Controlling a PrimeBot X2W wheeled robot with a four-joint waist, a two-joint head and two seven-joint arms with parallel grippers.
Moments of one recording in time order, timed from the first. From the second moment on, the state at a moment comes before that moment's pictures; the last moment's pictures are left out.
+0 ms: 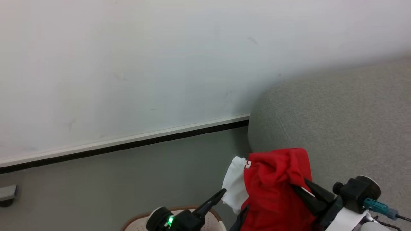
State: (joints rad) left arm -0.14 0.13 -0.64 0.07 -0.21 -0.07 -0.14; right arm -0.42 -0.52 0.88 0.20 0.70 0.13 -0.25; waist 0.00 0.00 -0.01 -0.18
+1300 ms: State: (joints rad) left arm -0.34 0.14 -0.68 0.14 -0.19 -0.07 -0.16; right arm -0.40 -0.52 0.46 0.16 0.54 0.13 -0.24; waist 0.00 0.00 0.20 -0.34
